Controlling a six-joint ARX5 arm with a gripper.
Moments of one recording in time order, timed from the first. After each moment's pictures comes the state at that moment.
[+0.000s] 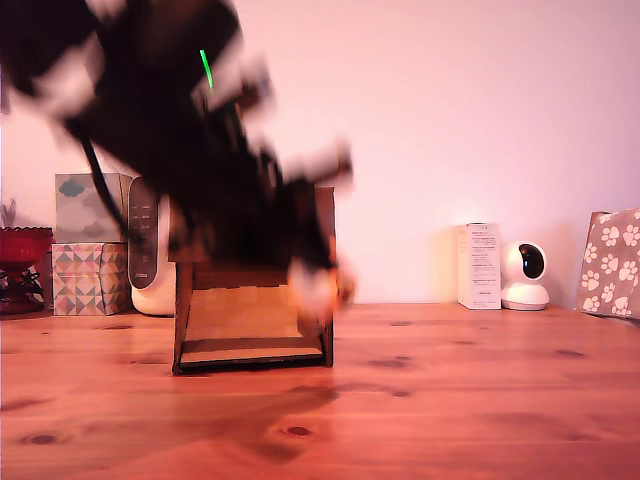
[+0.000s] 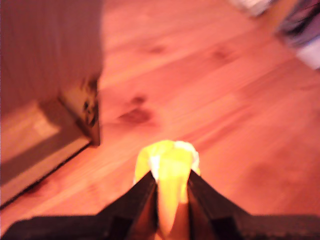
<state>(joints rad) -0.75 1.51 0.76 0.21 0.08 -0.27</state>
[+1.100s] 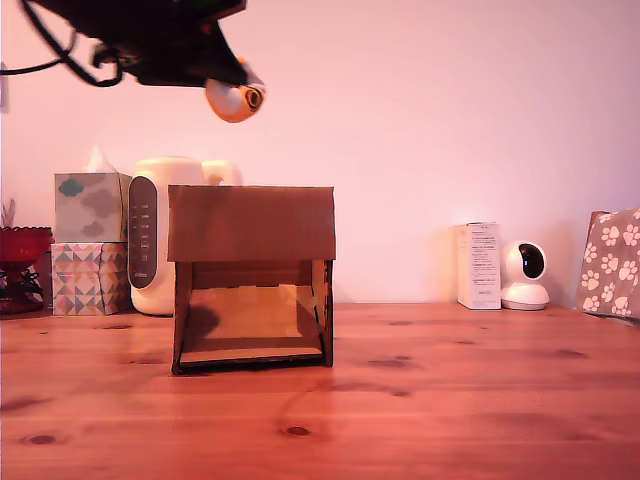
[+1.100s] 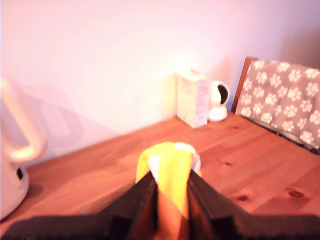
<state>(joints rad) -0.49 1.39 0.96 0.26 0.11 -0.03</state>
